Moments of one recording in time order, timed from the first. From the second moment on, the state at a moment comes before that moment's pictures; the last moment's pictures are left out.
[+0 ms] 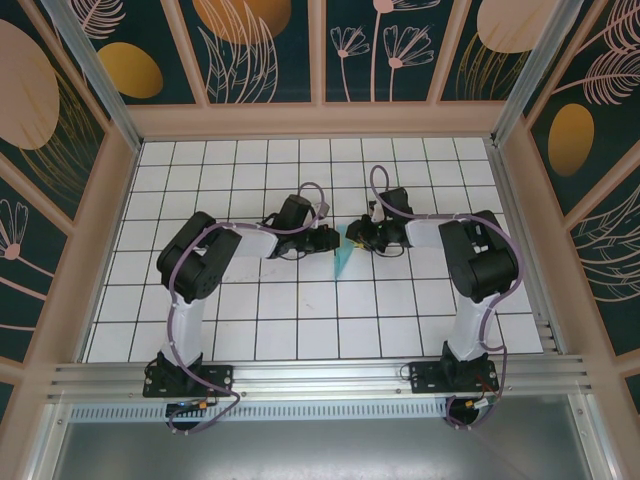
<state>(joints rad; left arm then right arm) -0.59 2.02 1.06 0.22 0.48 -0.70 0.37 1.89 0.95 0.00 -0.56 0.76</state>
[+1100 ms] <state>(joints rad) -0.75 1.88 0.94 0.20 0.58 -0.71 0.37 1.89 0.96 -0.01 -0.55 0.76</state>
